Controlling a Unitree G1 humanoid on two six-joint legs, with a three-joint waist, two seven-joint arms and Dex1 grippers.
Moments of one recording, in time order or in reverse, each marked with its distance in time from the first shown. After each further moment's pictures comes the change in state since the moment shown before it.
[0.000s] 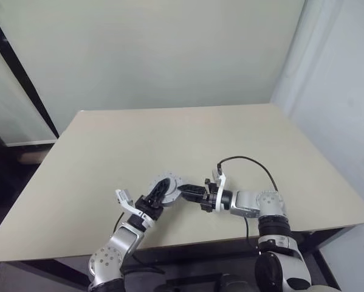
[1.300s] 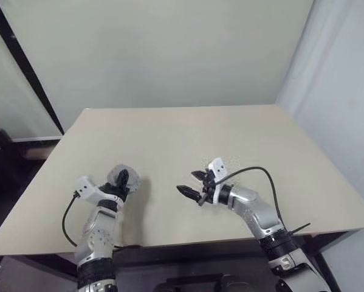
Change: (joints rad) left arm -0.188 0.181 0.040 0.310 0.488 -0.584 0.100; right arm 0.163 -0.234 0.684 -0.199 -0.628 -1.103 0.345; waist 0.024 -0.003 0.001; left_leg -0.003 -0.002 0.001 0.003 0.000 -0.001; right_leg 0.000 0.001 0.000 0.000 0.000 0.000
